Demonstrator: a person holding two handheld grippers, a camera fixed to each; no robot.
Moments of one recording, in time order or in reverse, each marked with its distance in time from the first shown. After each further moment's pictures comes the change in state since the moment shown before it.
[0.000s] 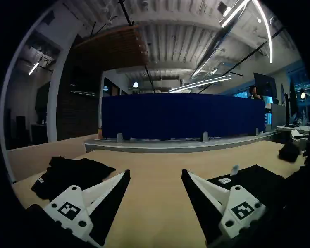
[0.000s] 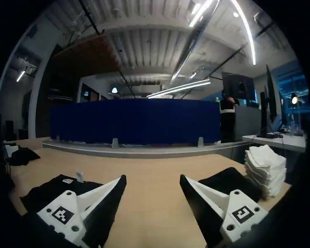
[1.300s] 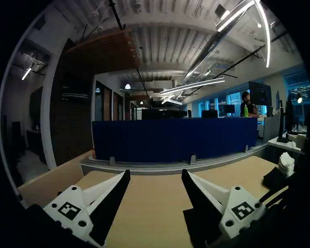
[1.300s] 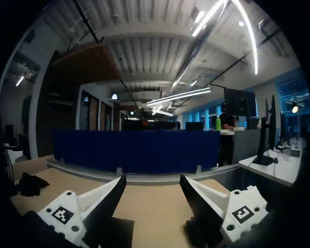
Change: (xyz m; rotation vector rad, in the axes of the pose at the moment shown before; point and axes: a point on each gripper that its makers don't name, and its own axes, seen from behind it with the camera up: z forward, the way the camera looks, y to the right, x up) left arm 0.195 0.033 -0.012 -0.064 -0.019 0.006; right arm 0.212 -0.015 -0.020 -0.008 0.025 -0.001
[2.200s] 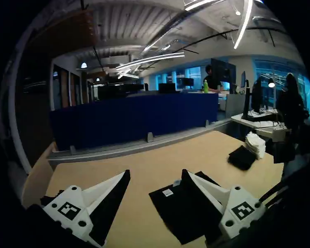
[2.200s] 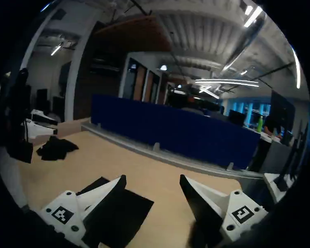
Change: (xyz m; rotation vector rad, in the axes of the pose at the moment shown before) left arm -0.018 0.094 -0.006 -0.401 -0.246 0.092; right arm -0.021 -0.072 -0.009 0.413 -0.263 -0.233
